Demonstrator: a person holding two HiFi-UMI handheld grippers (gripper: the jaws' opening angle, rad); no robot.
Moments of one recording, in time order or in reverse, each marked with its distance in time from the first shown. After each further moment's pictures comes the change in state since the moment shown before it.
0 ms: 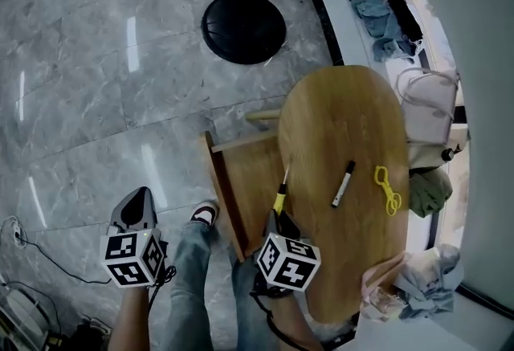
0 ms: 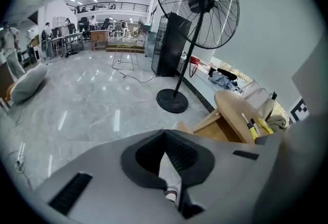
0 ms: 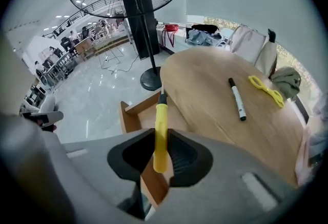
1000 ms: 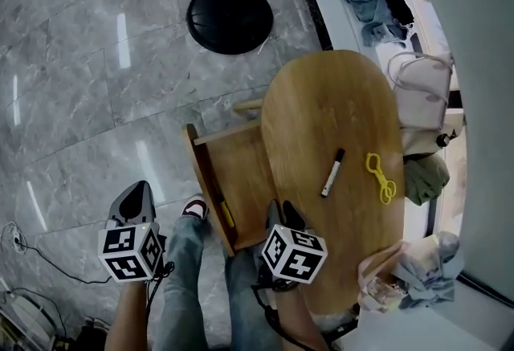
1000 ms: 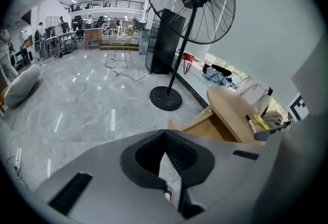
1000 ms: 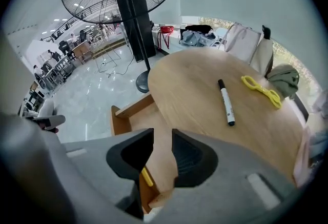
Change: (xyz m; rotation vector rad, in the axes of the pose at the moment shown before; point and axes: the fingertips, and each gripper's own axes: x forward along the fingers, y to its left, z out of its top) left arm 0.017 -0.029 -0.004 0.033 0.028 -0.043; right arm 0.000 -0.033 0.010 0.031 -0.018 -0.003
